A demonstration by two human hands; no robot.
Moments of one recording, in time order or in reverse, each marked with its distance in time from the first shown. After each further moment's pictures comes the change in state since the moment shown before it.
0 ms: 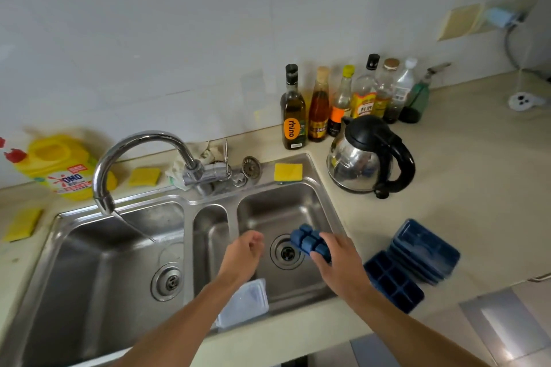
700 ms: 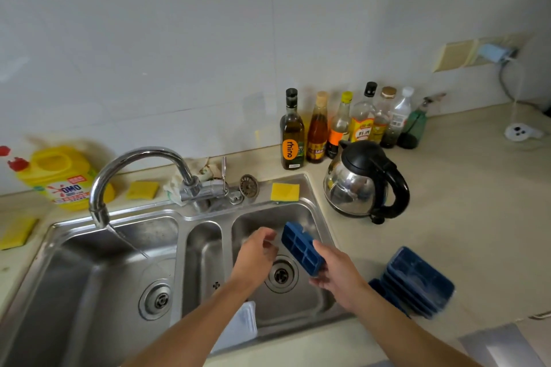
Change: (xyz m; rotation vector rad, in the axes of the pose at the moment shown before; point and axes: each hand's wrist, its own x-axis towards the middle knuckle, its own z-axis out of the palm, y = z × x) left_hand 0.024 0.047 0.024 -0.002 0.079 0.153; right_hand 0.031 -0.025 -0.041 1.050 -0.263 0.609
